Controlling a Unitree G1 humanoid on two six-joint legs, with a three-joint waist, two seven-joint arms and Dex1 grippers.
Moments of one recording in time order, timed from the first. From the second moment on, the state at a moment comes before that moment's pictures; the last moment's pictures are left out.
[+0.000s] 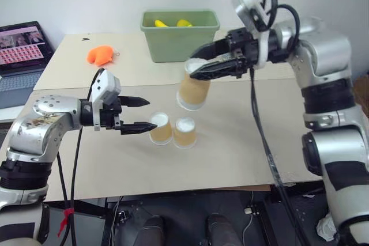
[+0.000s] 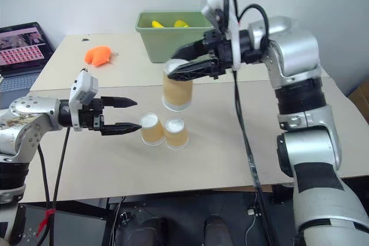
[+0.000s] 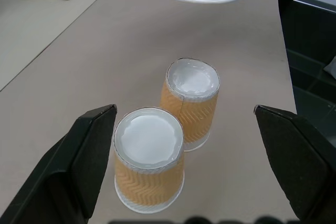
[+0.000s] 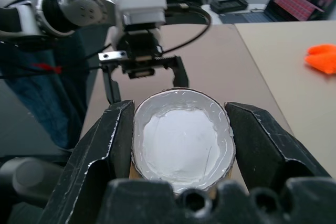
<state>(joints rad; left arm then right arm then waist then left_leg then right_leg) -0.57 0.86 0.04 -0.12 -0.55 0.65 -1.20 -1.35 -0.50 0.20 0.37 0.42 0.73 1.44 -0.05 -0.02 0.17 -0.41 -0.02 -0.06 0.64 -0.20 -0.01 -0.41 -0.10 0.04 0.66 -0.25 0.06</state>
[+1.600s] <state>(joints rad) -0.55 0.90 0.04 -0.15 -0.55 0.68 -1.19 -1.32 -0.34 0.30 0.45 0.21 0.50 1.42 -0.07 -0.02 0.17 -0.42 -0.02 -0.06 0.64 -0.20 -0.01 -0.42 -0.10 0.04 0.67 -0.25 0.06</state>
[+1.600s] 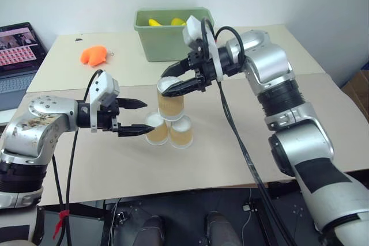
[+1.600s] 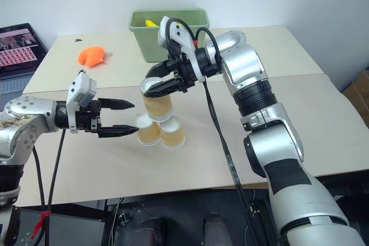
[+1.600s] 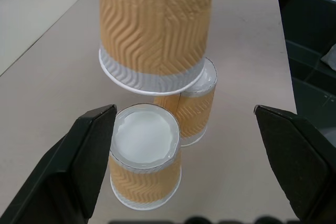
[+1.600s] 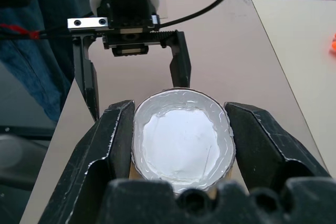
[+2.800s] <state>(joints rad) -0.54 0.91 0.04 -0.16 -0.55 0.70 -1.18 -1.30 -0.27 0.31 0.56 0.16 0.44 1.37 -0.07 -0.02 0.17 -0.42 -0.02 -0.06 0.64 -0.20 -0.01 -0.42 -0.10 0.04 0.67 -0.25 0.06</state>
